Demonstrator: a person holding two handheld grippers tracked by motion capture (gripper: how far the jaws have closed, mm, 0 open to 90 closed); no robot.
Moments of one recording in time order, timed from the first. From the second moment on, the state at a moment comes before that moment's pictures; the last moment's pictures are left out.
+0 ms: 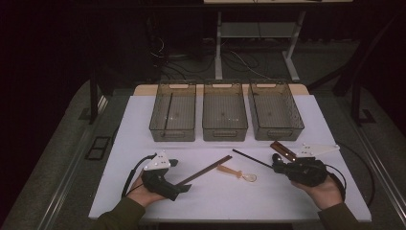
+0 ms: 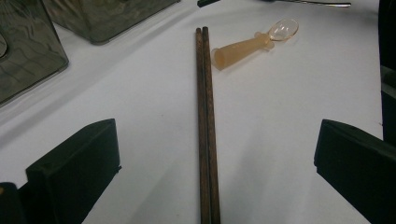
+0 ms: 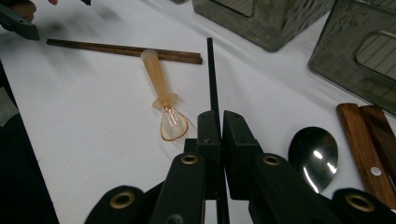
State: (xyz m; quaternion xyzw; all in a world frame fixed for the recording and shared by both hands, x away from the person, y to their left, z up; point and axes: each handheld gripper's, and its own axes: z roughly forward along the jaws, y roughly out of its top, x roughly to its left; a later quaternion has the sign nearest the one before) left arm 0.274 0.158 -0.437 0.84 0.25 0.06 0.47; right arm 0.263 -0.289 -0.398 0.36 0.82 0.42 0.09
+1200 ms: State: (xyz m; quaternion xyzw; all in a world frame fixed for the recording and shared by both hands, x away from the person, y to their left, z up) left arm 0.274 0.157 -0.438 0.84 0.26 0.06 0.47; right arm 0.298 -0.261 -0.367 0.34 0.80 0.48 0.09
